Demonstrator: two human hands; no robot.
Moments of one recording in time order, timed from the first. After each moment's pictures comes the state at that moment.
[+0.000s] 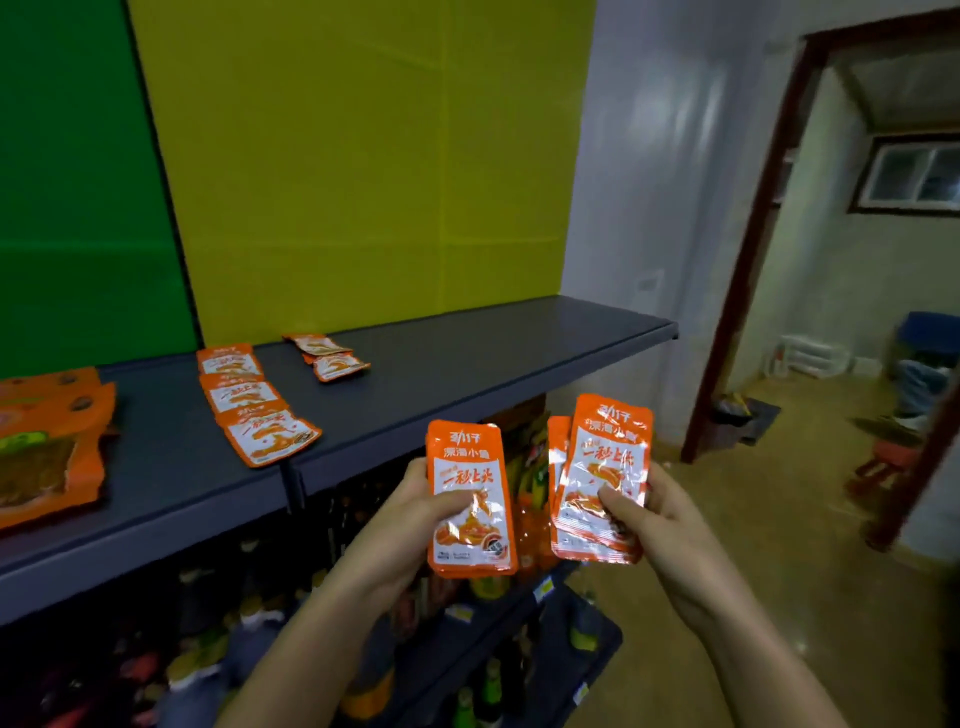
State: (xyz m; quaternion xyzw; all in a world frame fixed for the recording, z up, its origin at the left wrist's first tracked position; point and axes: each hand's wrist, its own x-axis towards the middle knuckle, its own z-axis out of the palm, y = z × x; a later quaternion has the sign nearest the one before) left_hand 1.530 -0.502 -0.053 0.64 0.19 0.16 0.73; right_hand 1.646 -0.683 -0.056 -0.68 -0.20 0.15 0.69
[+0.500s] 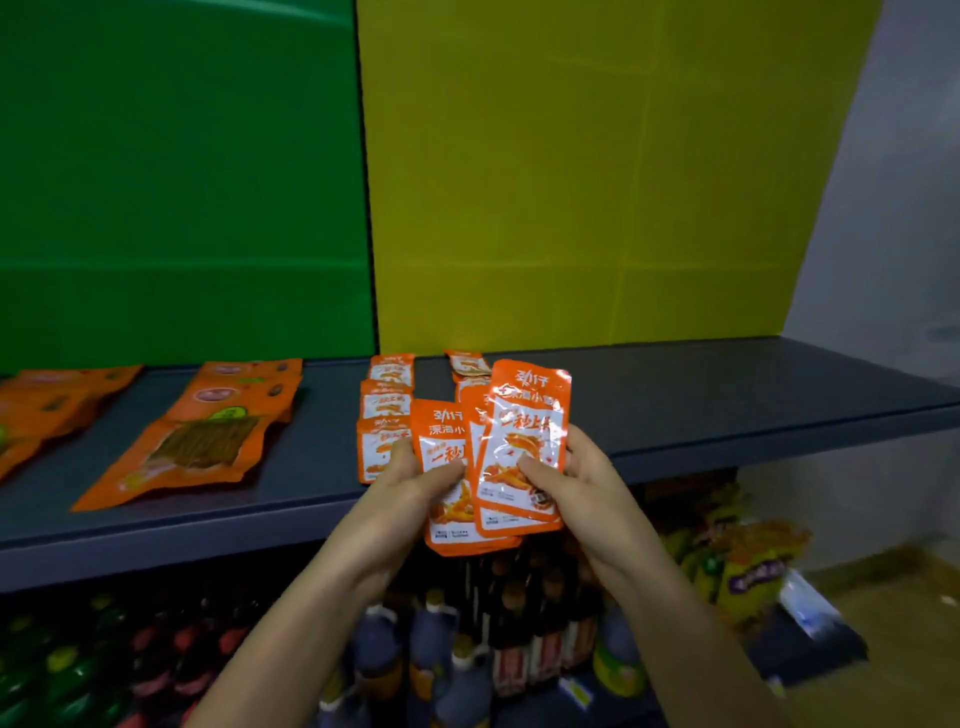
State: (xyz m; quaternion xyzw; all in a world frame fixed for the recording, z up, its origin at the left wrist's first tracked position) left_hand 1.523 -0.459 -0.019 0.56 0.30 0.37 0.67; right_hand 1.665 -0.526 -0.020 -0.57 -0.41 0.35 0.62
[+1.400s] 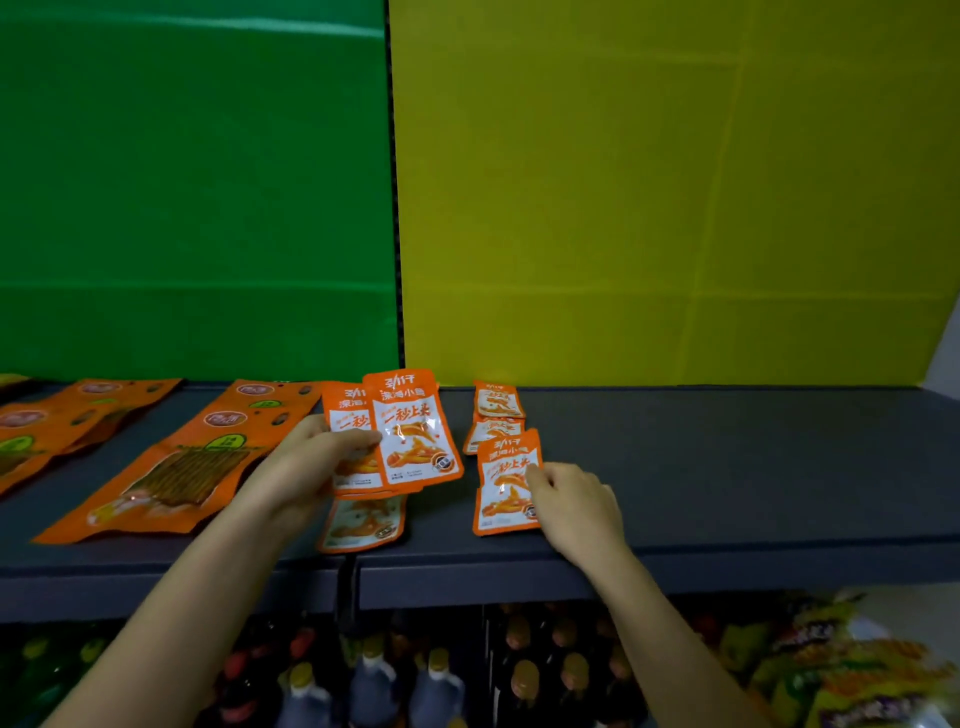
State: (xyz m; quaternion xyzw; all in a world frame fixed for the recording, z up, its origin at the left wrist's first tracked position) left_hand 1.532 -0.362 0.014 0.53 0.49 0.44 0.52; right_hand 1.741 -0.412 -0.026 -0.76 -0.57 0.11 0.30
